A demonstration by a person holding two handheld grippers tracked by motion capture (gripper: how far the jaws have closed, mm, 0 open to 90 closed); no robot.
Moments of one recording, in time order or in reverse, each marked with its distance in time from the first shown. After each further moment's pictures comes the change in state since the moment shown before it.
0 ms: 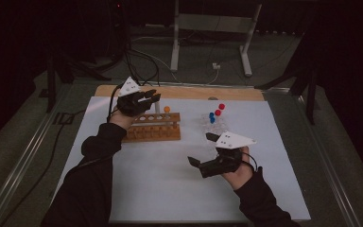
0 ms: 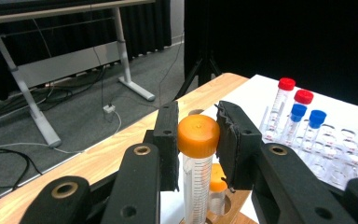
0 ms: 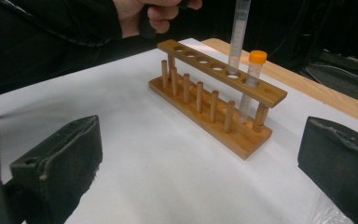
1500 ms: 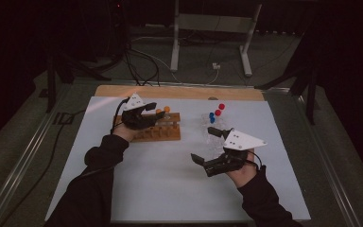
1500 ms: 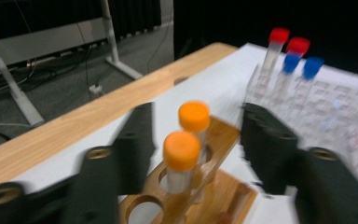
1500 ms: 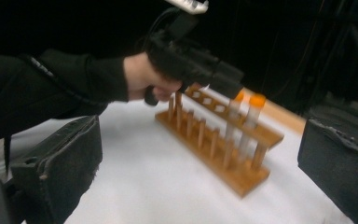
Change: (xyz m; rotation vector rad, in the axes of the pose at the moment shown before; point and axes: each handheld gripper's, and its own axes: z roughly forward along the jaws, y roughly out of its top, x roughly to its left) left arm -0.016 -0.036 0.002 0.054 -0.029 -0.017; right arm -0.006 0.008 -0.015 -0.183 0.028 -0.089
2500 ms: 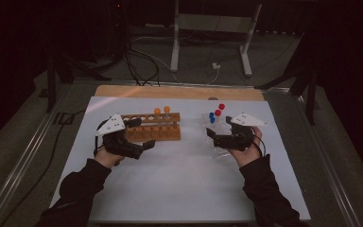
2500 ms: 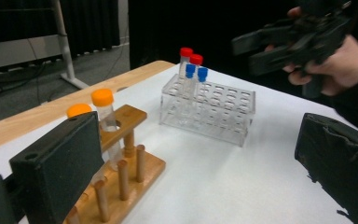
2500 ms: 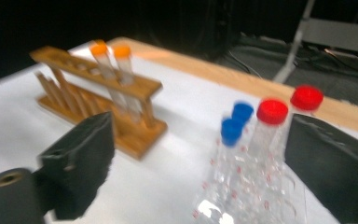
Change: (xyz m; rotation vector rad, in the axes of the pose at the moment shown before) left arm -0.045 -0.023 -0.079 -0.078 -0.180 -0.017; right arm -0.072 -0.032 0.018 0.212 -0.340 0.201
